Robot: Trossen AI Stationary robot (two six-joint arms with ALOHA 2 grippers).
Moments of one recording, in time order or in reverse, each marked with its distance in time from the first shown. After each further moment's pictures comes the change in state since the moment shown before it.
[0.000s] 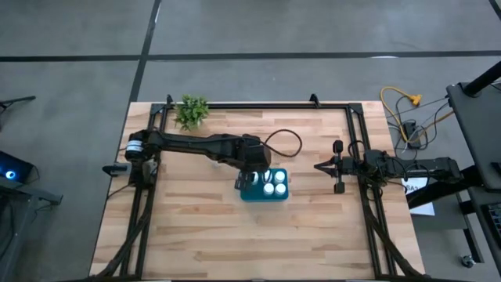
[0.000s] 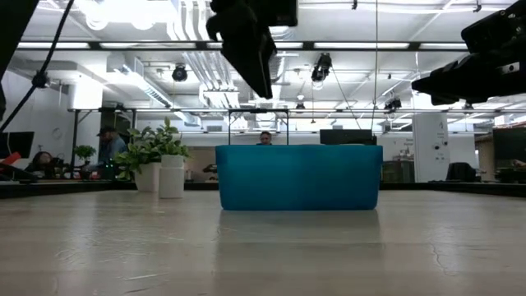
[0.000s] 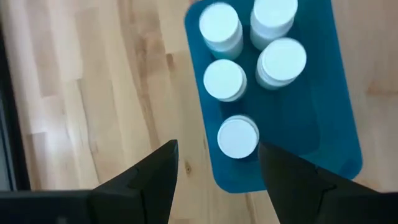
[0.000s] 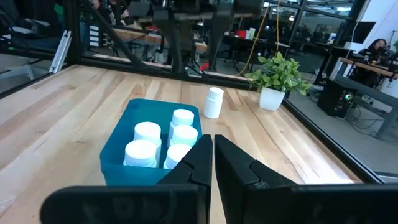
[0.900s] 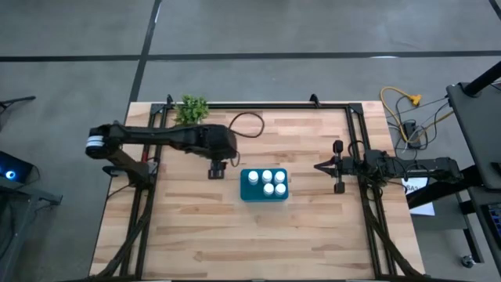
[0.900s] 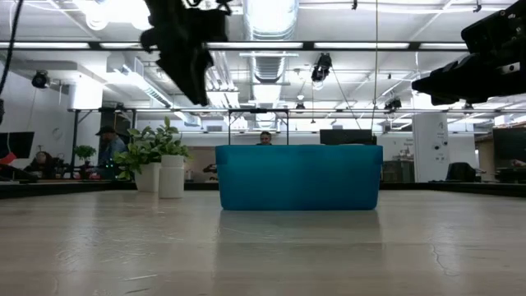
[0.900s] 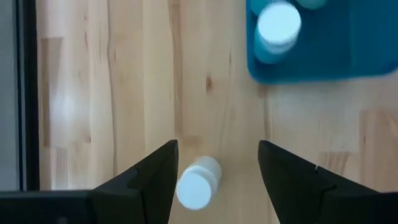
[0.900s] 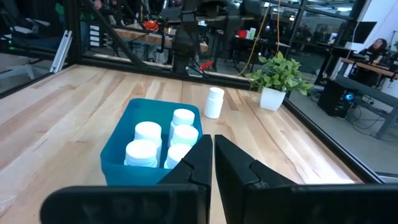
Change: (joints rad) left arm 0.108 -0.394 -0.463 0.079 0.004 -0.054; right arm 0.000 -0.001 0.000 -0.001 0.000 0.000
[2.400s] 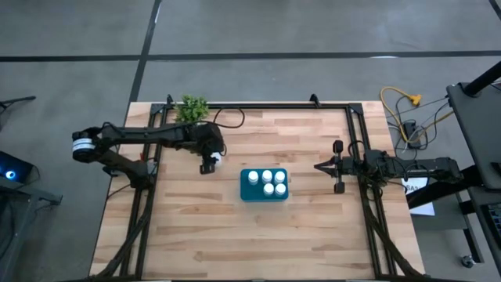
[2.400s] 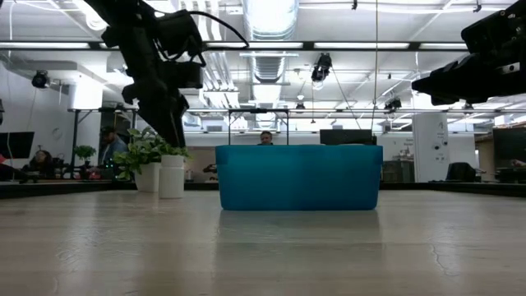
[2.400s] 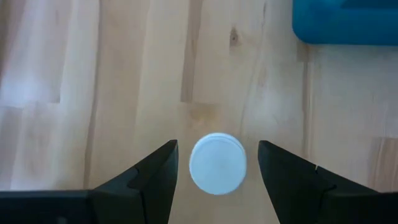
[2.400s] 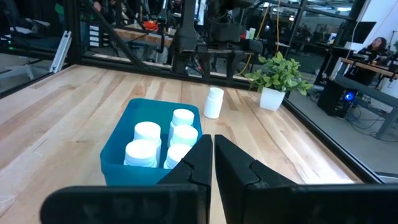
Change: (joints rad) left arm 0.209 -0.155 -0.408 0.317 0.145 0.065; right arm 0.000 0.001 0.000 0.000 0.000 0.000
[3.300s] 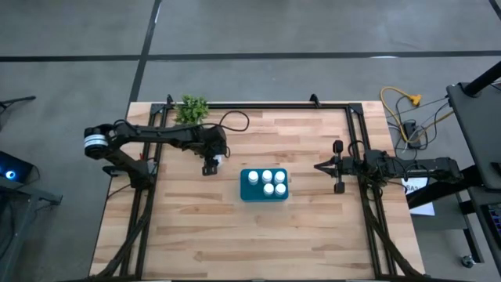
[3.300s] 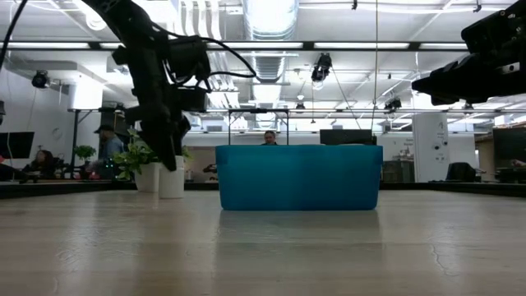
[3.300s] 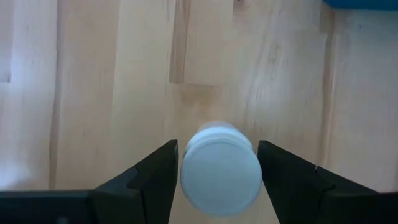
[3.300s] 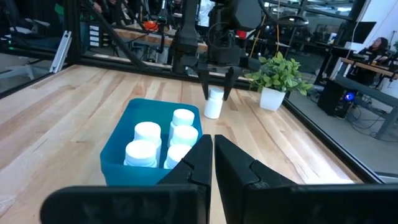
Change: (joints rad) left arm 0.019 0.128 -0.013 0.030 0.026 0.000; right arm 0.000 -0.001 0.000 0.000 0.000 0.000
